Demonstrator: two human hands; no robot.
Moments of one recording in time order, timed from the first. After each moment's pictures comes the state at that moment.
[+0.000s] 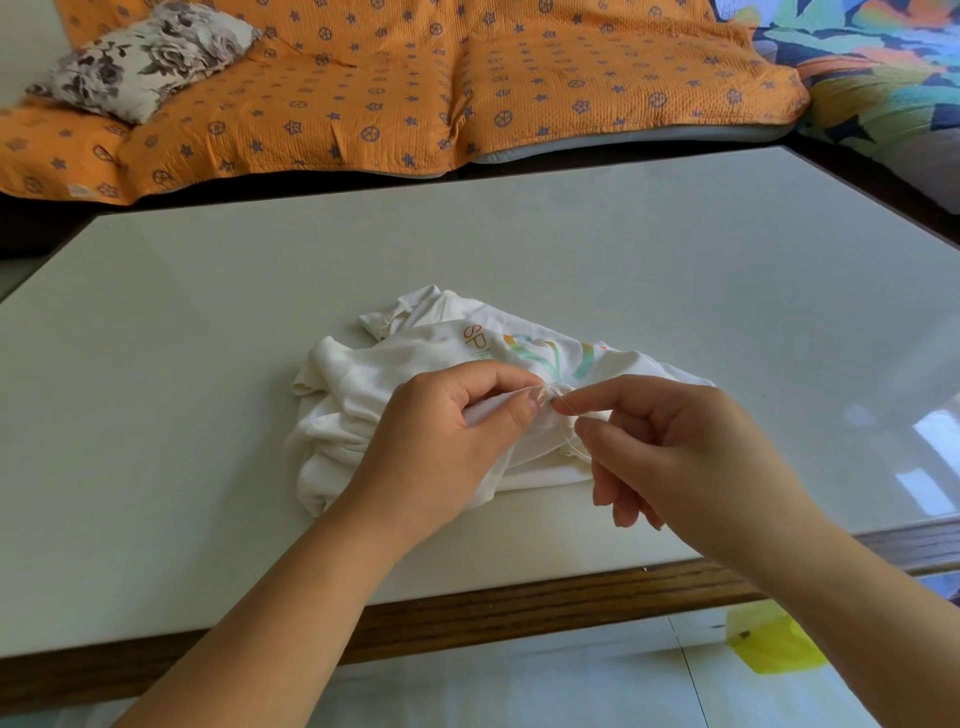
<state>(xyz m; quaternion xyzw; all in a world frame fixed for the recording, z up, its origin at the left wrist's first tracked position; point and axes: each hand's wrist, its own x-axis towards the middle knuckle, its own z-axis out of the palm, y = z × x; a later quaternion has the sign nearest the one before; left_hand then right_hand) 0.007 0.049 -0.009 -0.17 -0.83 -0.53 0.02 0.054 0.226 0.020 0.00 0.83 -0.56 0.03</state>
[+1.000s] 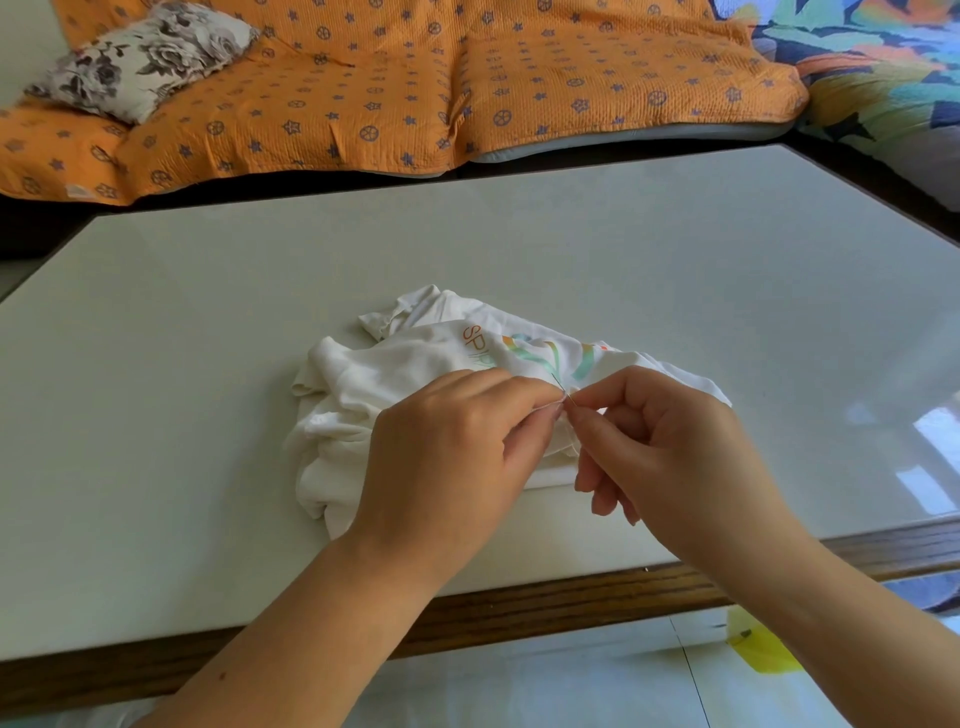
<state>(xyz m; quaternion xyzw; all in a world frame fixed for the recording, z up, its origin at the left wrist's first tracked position) 0.015 0.057 -0.016 -0.29 -0.88 -0.25 0.28 0.050 0.218 0.007 0.02 0.83 -0.55 -0.03</state>
